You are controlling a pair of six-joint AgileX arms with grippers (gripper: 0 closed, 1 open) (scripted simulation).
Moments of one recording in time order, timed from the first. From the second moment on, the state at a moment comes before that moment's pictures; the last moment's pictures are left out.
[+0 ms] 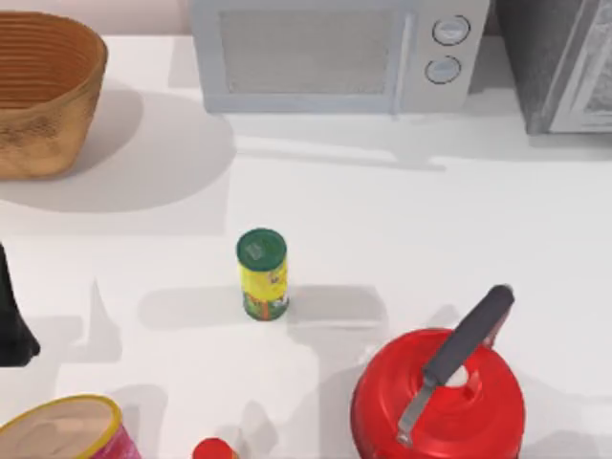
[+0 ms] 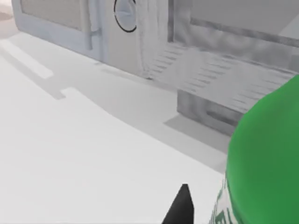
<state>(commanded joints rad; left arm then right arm) 0.00 0.00 0.00 0.00 0.00 0.00 -0.61 2.24 0.92 0.89 -1.34 -0.41</state>
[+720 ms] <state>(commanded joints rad) 0.00 0.00 0.00 0.00 0.00 0.00 -0.60 2.25 0.92 0.92 -1.33 -0.38</state>
